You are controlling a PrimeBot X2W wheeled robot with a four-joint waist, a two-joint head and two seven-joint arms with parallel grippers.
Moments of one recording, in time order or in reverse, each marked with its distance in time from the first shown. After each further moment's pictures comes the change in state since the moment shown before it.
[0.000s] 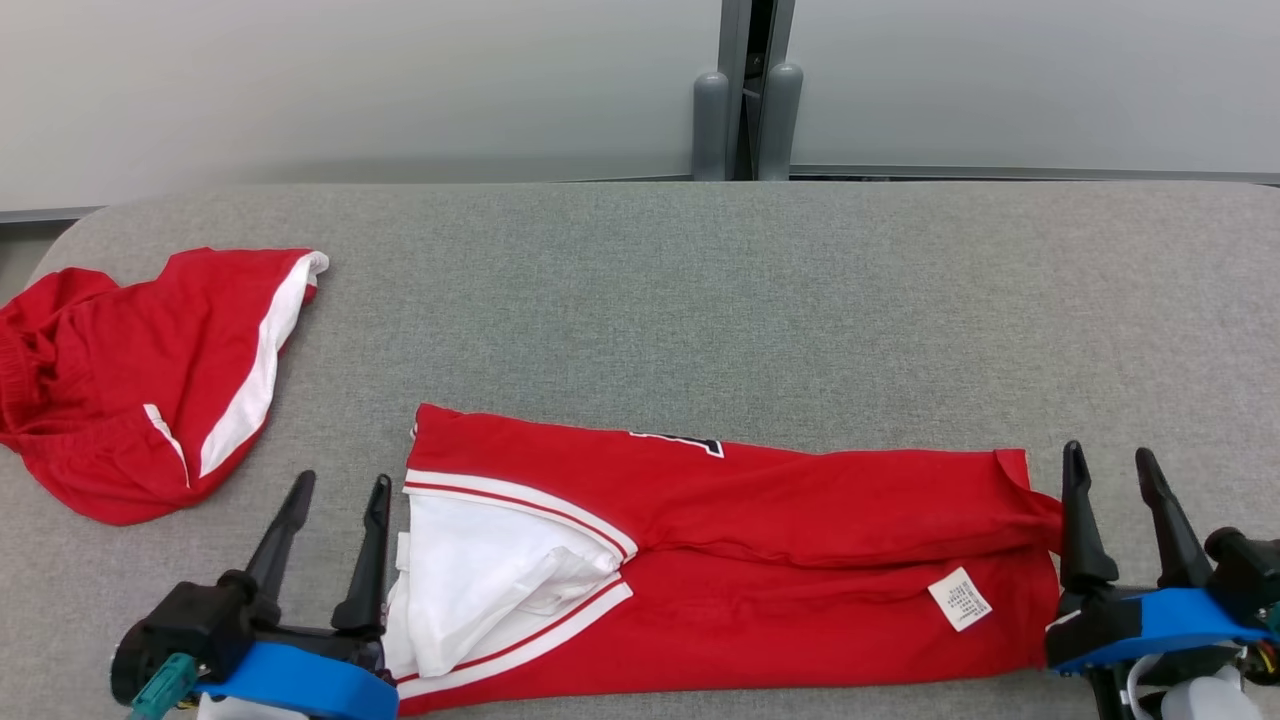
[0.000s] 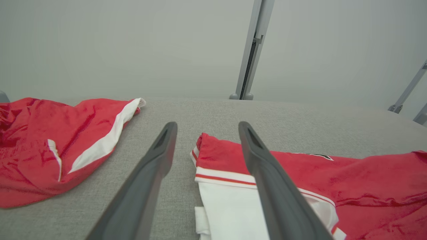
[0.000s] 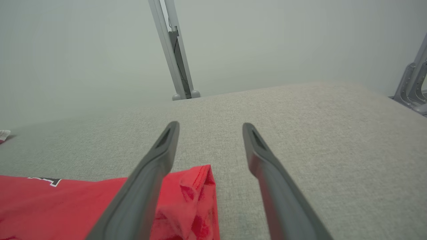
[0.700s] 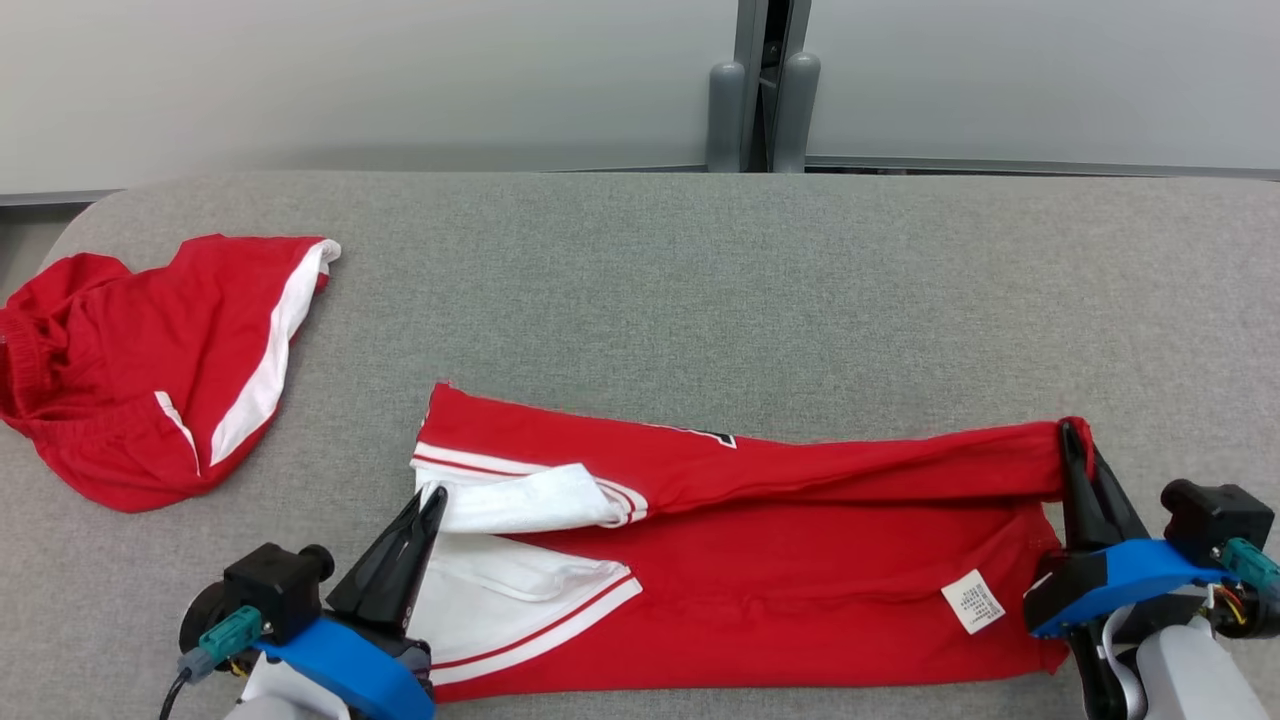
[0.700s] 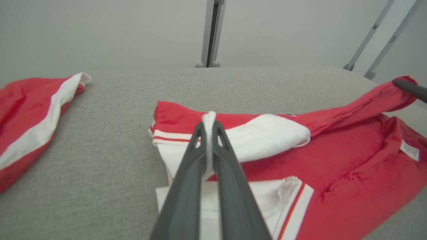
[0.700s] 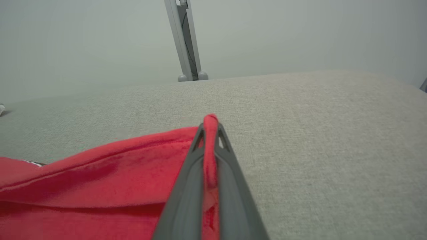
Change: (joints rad) left arm -0.167 0.174 -0.367 0.083 -0.228 -0.001 0.000; right arm -0.159 -0.050 0.073 0.235 -0.001 0.000 0.002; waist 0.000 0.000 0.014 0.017
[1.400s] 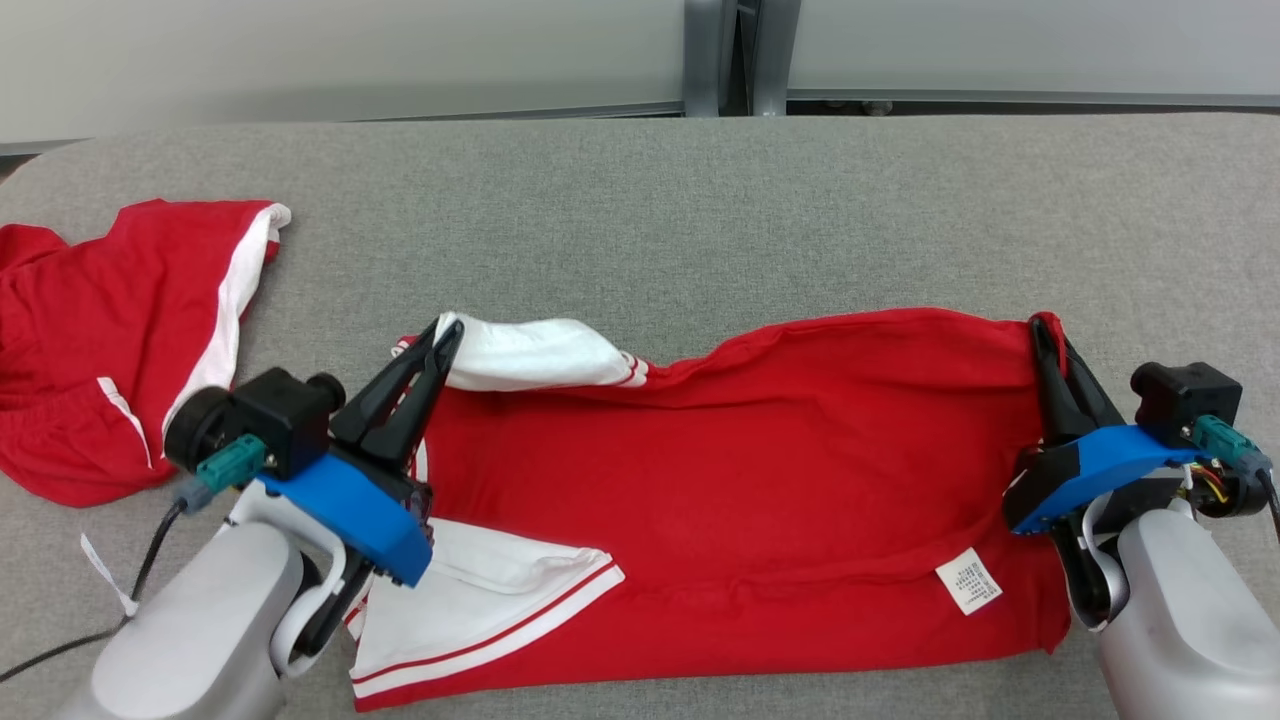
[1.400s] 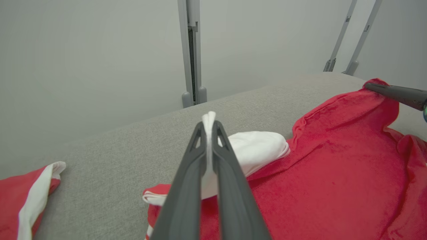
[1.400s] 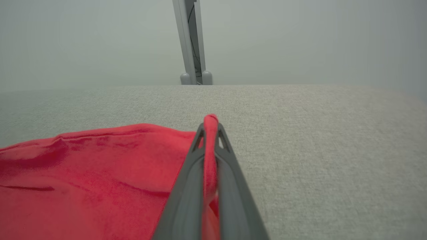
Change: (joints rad) left arm -0.351 0.058 -0.172 0.059 -0.039 -0.002 0.000; right arm -0.215 -0.029 0.095 0.121 -0.008 0.000 0.022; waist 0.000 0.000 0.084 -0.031
